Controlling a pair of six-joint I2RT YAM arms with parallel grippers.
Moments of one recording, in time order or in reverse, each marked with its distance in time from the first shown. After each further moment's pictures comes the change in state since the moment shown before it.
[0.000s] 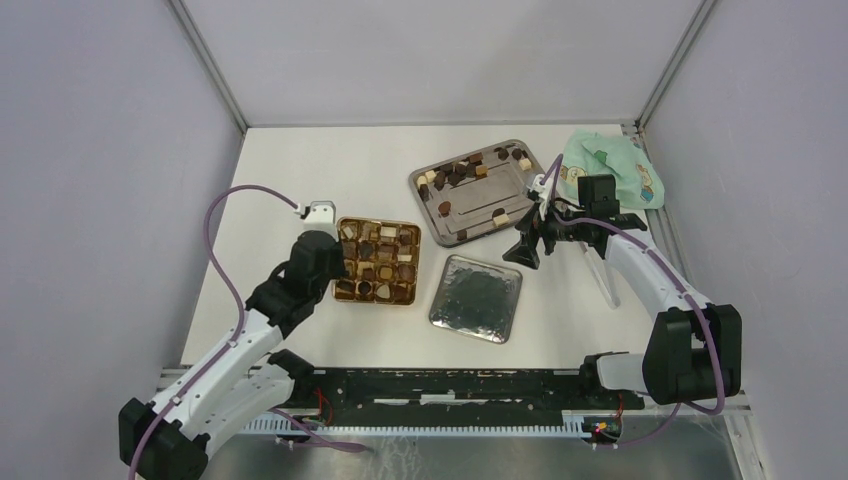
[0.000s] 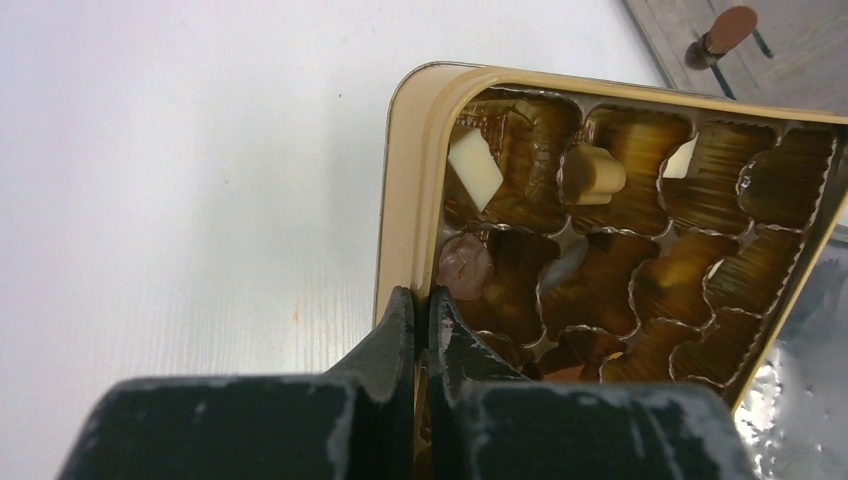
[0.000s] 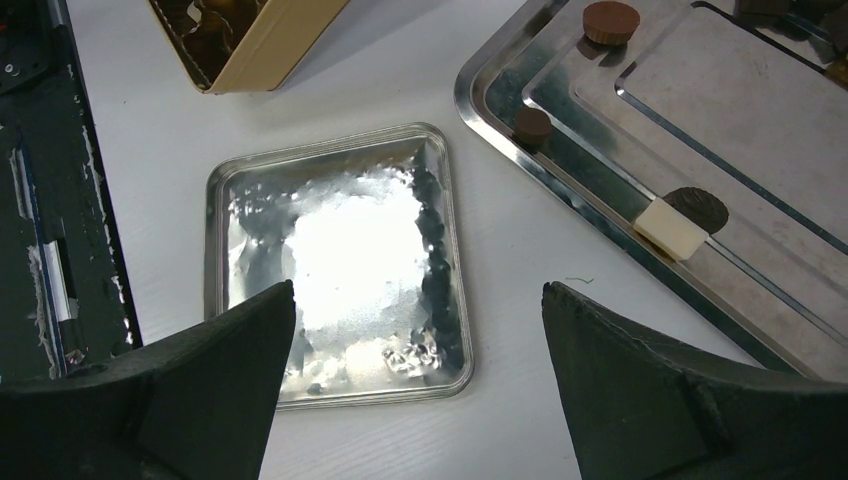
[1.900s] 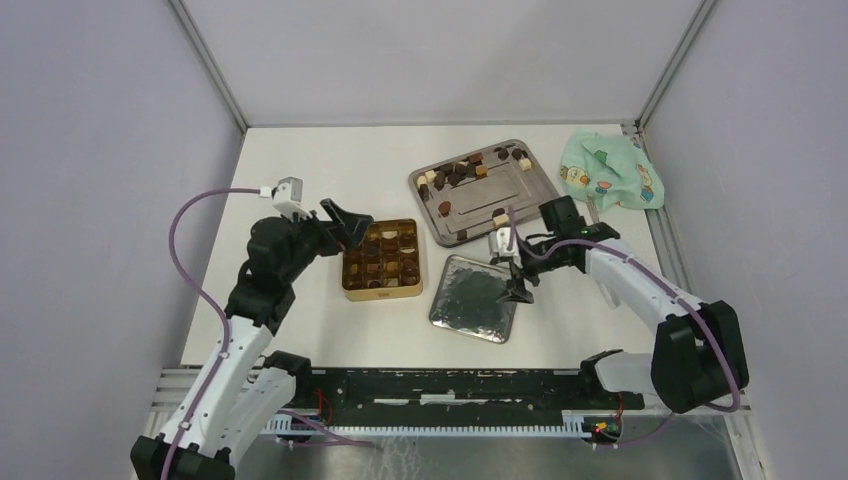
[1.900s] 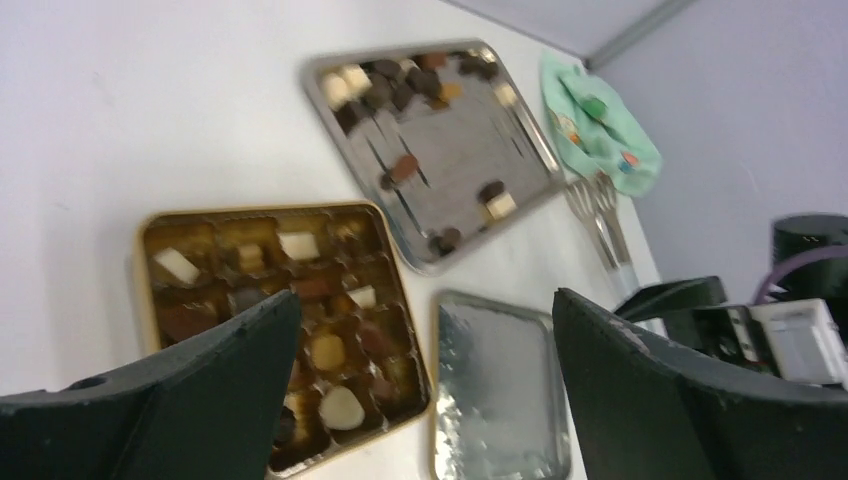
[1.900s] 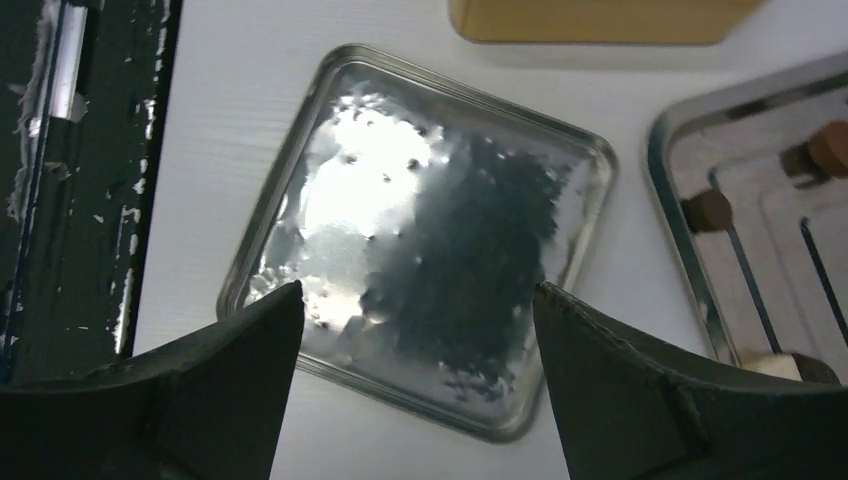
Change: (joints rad) left arm 0.271 -0.039 0.095 0.193 0.555 -0.250; right arm 0.153 -0.020 -0.050 -0.231 -0.004 -0.529
